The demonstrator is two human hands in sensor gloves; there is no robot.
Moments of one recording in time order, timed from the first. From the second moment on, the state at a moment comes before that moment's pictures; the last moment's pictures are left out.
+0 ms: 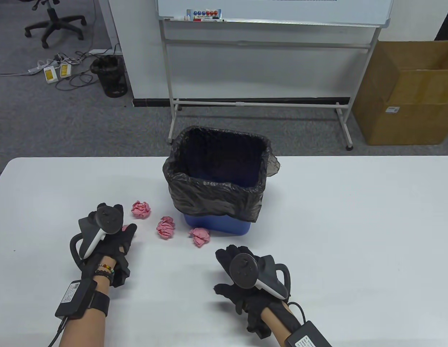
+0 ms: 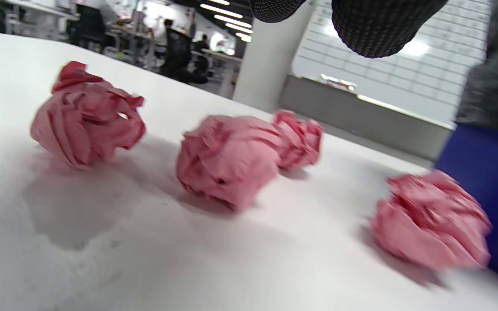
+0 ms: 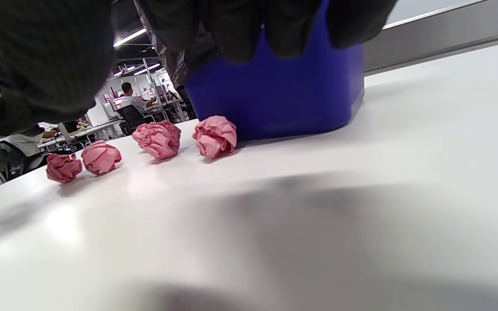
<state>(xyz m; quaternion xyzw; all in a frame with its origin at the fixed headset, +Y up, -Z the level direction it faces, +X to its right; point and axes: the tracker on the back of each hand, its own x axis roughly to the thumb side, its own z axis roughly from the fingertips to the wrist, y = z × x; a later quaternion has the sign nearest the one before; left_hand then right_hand) -0.342 -0.715 -0.434 -0.04 0.14 0.14 0.98 0.045 -0.707 -0.321 0.15 0.05 0.98 0.15</state>
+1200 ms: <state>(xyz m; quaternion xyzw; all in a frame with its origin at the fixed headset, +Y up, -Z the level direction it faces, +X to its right) -0.355 -0.707 -0.436 -0.08 0.21 0.07 0.97 0.046 -0.709 -0.323 0.14 0.07 0.98 0.14</state>
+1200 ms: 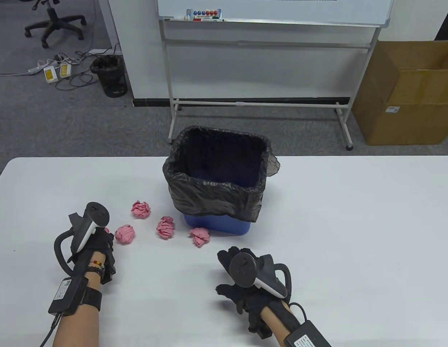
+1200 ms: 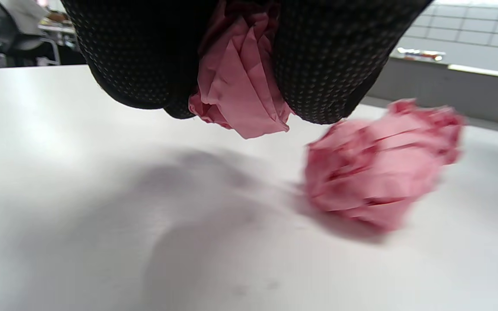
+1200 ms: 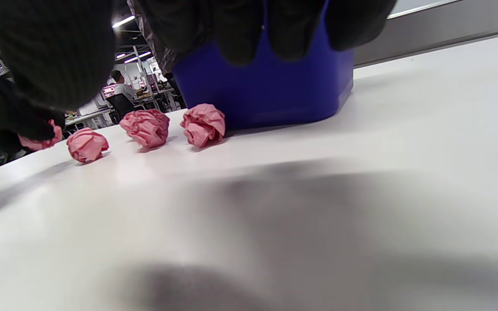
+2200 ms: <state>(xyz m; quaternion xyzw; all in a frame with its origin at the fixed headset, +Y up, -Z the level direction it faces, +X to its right) -0.205 -0.643 -0.416 -0.25 -0.18 0.36 0.88 0.050 -0.710 -0.326 0.13 0.08 0.98 0.14</state>
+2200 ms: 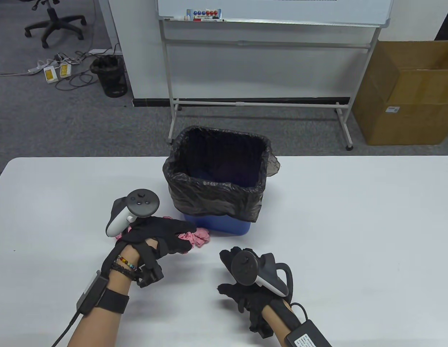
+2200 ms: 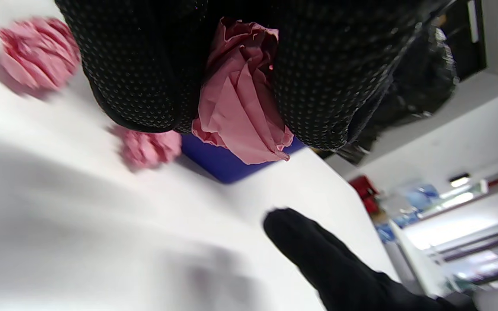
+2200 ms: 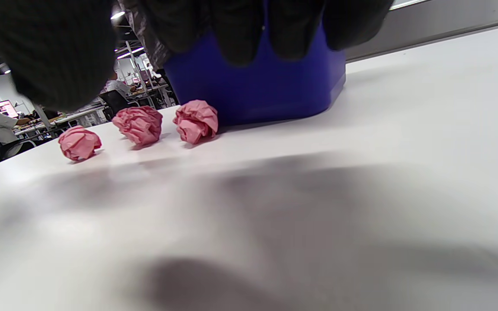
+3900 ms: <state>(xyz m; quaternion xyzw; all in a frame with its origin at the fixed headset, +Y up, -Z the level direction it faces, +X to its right) -0.200 -0.539 -0.435 0.13 -0.09 0.32 0.93 0.048 -0.712 -0.324 0.14 0.07 0.98 0.15</state>
